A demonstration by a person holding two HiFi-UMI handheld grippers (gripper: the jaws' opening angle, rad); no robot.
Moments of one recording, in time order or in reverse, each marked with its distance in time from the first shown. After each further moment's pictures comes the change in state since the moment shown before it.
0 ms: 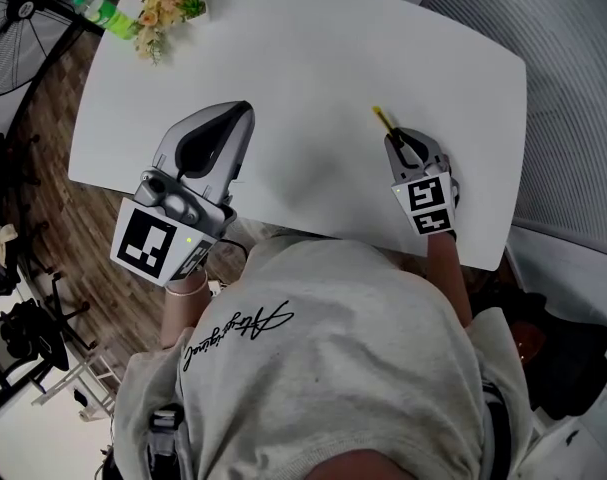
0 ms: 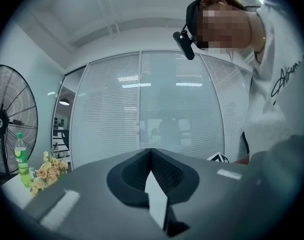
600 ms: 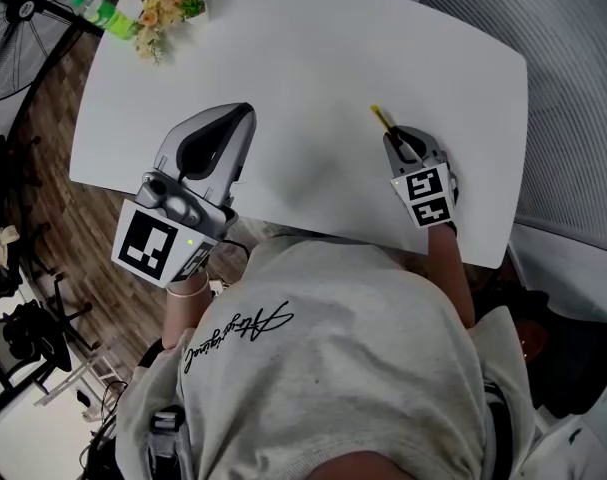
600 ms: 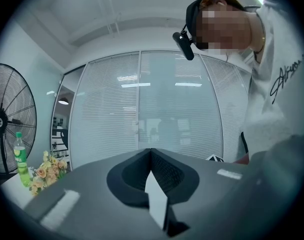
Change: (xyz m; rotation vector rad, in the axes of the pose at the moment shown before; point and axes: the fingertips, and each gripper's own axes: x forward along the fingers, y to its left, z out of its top) left arm -0.001 -0.001 -0.004 -0.002 0.004 -0.009; right arm 0.015 0.004 -0.014 0.030 0.061 0.033
